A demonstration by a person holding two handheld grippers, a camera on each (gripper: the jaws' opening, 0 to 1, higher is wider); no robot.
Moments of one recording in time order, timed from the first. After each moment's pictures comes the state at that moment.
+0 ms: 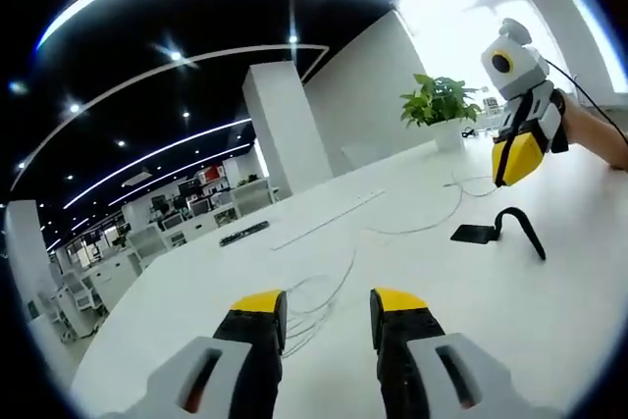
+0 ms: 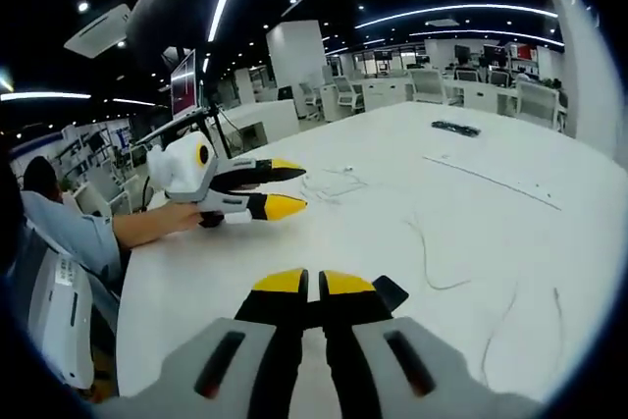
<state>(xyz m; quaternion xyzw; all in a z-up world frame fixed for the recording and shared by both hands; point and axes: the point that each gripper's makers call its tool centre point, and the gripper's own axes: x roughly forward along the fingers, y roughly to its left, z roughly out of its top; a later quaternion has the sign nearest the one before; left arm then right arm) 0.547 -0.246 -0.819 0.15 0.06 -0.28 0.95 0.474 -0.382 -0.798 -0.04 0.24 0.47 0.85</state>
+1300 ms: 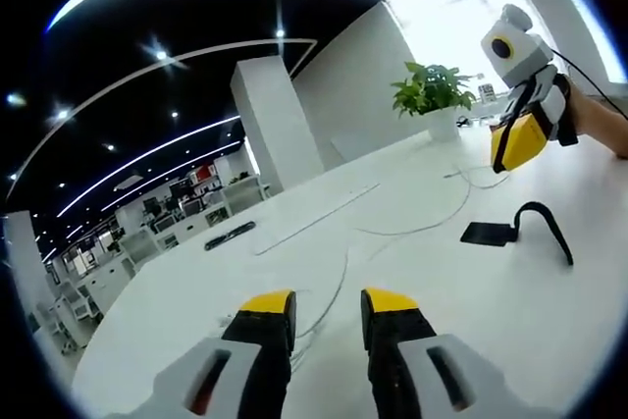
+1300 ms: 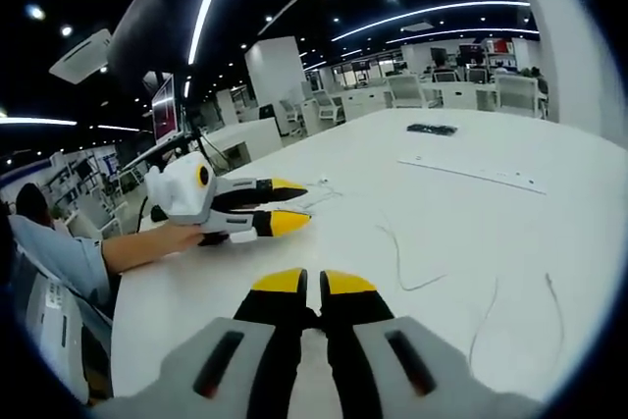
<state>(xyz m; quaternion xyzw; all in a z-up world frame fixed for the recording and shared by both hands) 0.569 -0.276 -0.836 0.17 0.07 -0.29 0.94 0.495 -0.399 -0.800 0.00 0.22 0.44 0.87</state>
